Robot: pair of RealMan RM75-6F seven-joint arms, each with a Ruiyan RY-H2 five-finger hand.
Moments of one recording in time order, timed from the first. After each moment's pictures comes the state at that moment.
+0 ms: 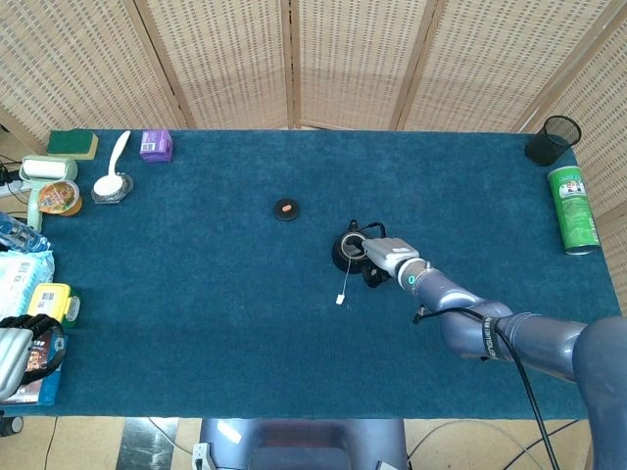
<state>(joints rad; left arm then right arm) -0.08 -1.09 0.04 -1.56 1.55 1.44 -0.01 1.45 -1.17 -0.18 -1.58 -0.50 0.40 0.12</state>
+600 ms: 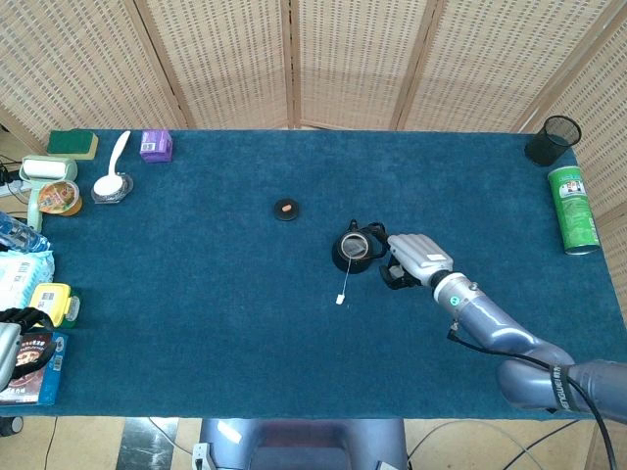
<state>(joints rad) -0.07 -1.07 0.01 -1.57 1.51 1.46 -0.01 1.11 -0.99 -0.04 -1.84 -0.85 0.76 0.17</state>
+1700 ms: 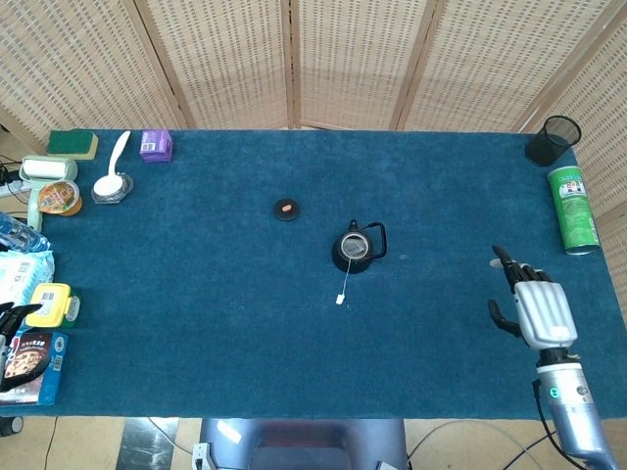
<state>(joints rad) -0.01 -1.08 0.02 -1.61 1.51 1.52 -0.03 0.42 -1.13 -0.09 -1.78 -1.23 1.52 -0.14</state>
